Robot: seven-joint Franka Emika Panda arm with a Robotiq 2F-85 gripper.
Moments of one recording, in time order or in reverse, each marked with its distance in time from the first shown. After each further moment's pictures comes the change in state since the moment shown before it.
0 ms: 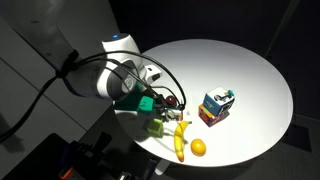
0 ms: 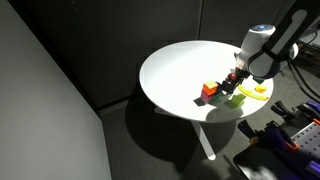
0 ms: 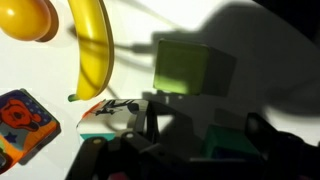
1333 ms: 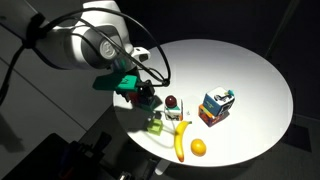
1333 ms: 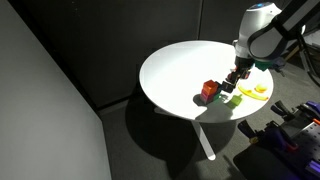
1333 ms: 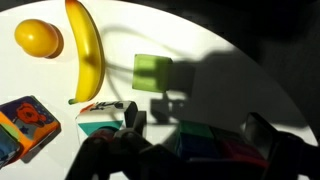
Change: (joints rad) arm 0.005 -0.240 0.074 -0.036 0.027 -0.324 0.045
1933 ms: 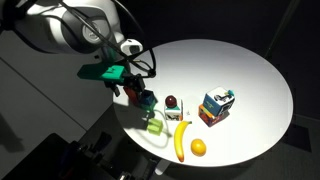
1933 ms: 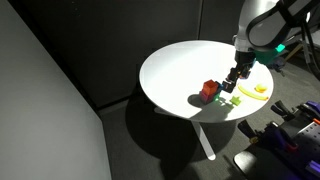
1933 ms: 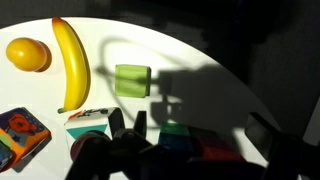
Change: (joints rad) arm -0.001 -0.104 0.056 -0.008 0.099 -0.149 0.000
